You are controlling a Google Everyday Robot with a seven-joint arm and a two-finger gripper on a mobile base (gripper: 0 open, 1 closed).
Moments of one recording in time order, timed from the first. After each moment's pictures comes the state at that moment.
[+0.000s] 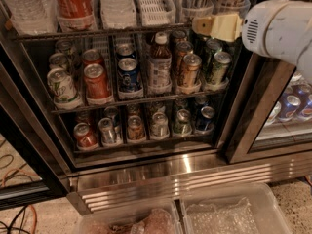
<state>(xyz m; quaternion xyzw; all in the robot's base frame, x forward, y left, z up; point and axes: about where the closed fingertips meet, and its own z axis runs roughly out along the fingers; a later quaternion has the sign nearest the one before) 0.589 -0.168 1.046 -0.10 0.78 0.06 0.62</state>
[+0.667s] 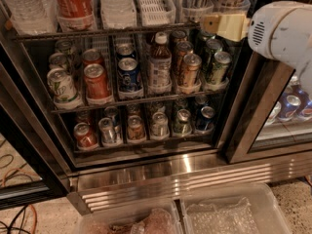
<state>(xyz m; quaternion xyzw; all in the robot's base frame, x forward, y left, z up) 0.588 -0.180 1.052 -0.09 0.75 0.05 0.65</state>
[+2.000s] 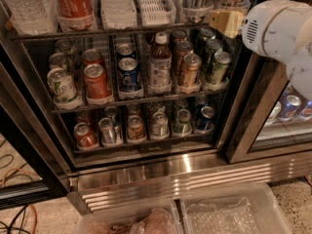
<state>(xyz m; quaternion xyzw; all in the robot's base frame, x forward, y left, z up) 0.596 -0.170 1.052 -0.10 0.75 0.05 0.65</state>
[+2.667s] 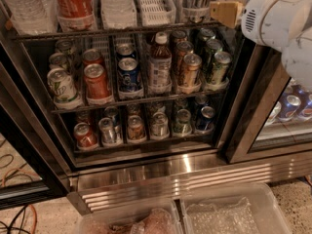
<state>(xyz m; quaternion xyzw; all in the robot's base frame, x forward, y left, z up) 0.619 -0.178 1.061 -0.09 0.75 0.04 0.65</state>
